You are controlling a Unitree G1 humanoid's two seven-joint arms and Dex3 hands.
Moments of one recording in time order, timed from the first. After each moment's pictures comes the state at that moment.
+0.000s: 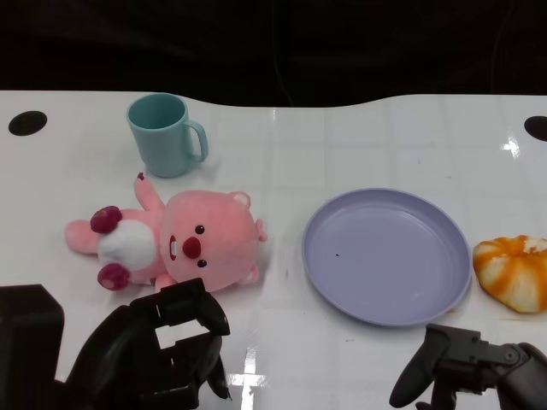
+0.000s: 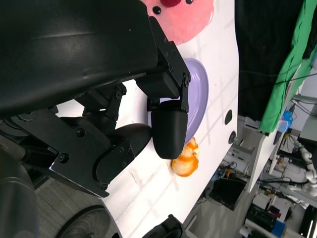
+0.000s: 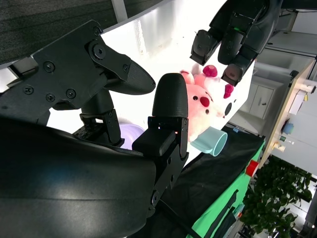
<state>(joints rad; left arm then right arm) 0.18 0.16 0.01 -0.36 -0.47 0.49 -0.35 0.49 -0.27 0.10 -0.60 -0.07 -0.04 0.30</state>
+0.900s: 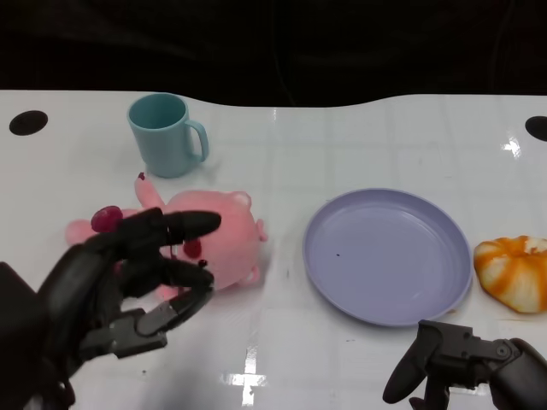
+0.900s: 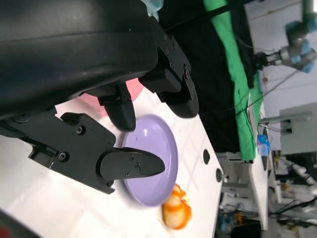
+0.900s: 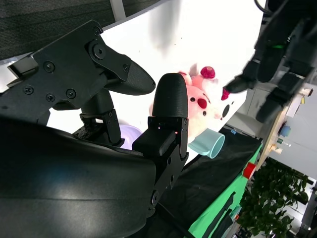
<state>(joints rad) 0.13 0.27 0.04 -0.48 -0.21 0.28 -0.29 0.46 -0.27 0.11 -0.59 -0.07 -0.04 0.30</state>
